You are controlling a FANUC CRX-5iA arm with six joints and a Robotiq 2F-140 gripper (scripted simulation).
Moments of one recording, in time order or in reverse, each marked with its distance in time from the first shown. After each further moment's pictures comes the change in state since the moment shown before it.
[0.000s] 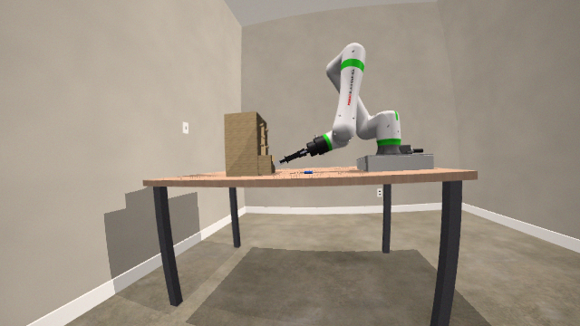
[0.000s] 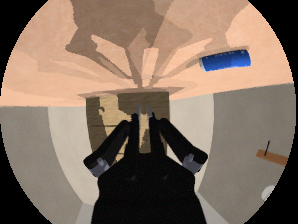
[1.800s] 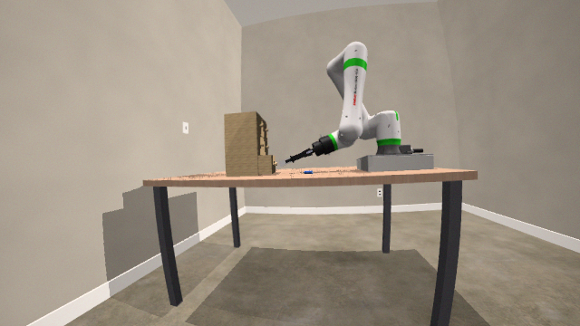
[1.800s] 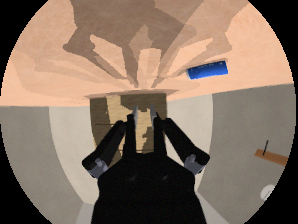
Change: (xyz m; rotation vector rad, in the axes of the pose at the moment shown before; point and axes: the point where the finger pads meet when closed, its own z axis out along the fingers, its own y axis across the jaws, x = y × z) arm 0.010 0.001 -0.028 -0.001 0.000 -0.001
